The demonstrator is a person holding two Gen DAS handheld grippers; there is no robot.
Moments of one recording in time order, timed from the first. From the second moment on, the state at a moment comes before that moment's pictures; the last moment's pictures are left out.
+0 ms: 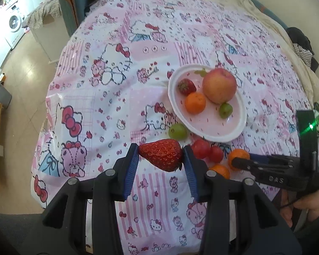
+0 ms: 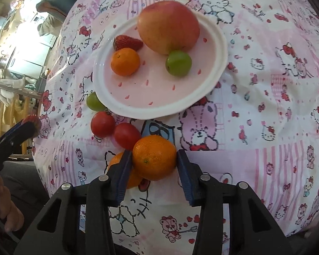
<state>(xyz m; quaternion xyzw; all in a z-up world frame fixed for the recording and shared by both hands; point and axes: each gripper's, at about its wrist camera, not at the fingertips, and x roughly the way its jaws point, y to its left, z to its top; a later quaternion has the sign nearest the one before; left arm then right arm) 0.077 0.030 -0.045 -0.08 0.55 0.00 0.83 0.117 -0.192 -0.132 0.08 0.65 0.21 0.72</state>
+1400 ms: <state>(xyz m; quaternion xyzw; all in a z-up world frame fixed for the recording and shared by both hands) 0.111 0.011 0.027 -0.06 0.46 0.00 0.89 0.131 -0.269 0.009 0.20 0.44 0.27 0.83</state>
